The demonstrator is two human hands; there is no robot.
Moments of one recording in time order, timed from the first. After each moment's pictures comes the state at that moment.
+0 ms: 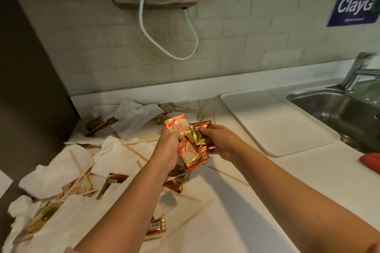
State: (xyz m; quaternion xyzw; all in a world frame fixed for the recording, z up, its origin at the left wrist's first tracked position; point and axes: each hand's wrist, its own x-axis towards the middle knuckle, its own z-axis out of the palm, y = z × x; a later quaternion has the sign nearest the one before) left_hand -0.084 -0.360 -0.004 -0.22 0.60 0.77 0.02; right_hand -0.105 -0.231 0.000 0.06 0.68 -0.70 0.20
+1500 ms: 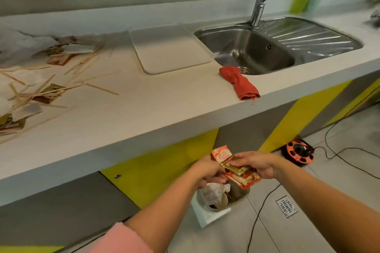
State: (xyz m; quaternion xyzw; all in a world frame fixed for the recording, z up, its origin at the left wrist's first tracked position) left_hand 0.144 0.036 -0.158 -0.11 0.66 0.60 0.43; right_hand 0.141 0.207 -0.156 0.19 0.67 -0.58 0.43
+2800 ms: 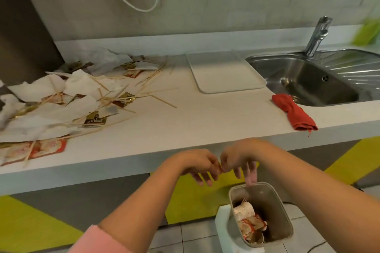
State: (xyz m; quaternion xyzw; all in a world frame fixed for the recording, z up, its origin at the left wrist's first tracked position) left_hand 0.126 -0.103 -0.075 0.05 0.81 0.42 0.42; right_hand 0.097 0.026 -0.045 -0.11 0.86 -0.02 0.50
